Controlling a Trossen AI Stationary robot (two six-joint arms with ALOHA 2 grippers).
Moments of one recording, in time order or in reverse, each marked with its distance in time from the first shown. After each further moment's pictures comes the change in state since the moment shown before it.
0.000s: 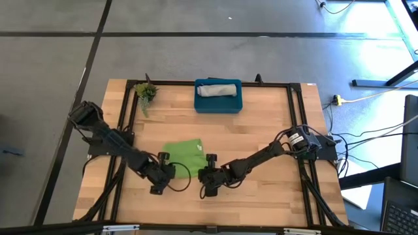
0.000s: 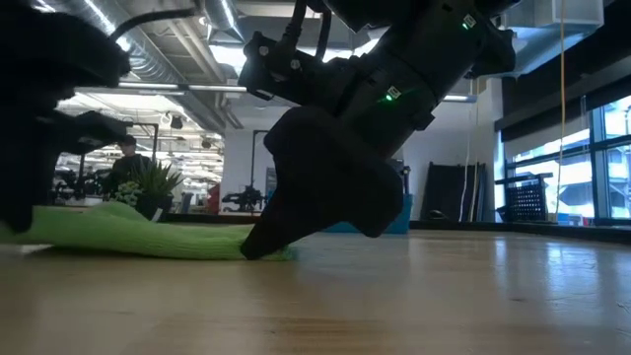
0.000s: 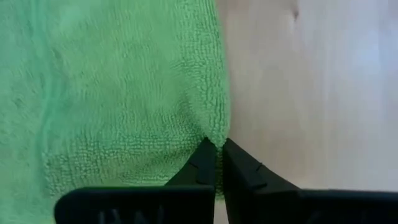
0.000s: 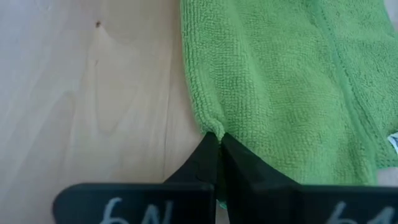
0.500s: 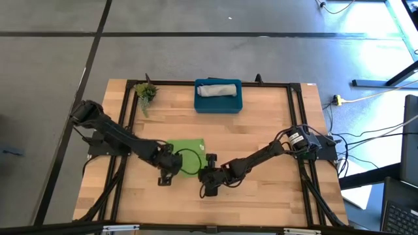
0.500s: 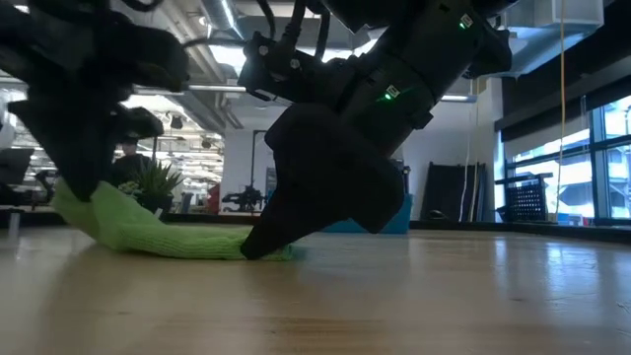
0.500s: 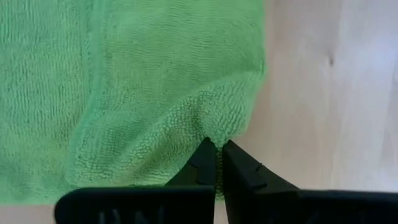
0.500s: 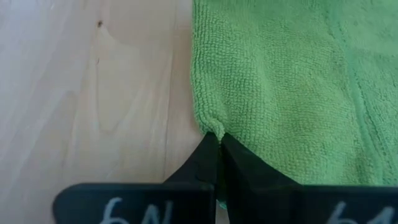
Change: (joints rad) left arm 0.205 -0.003 0.120 -0.166 0.141 0.034; right arm -0.007 0.000 0.000 -0.002 -0.021 0.000
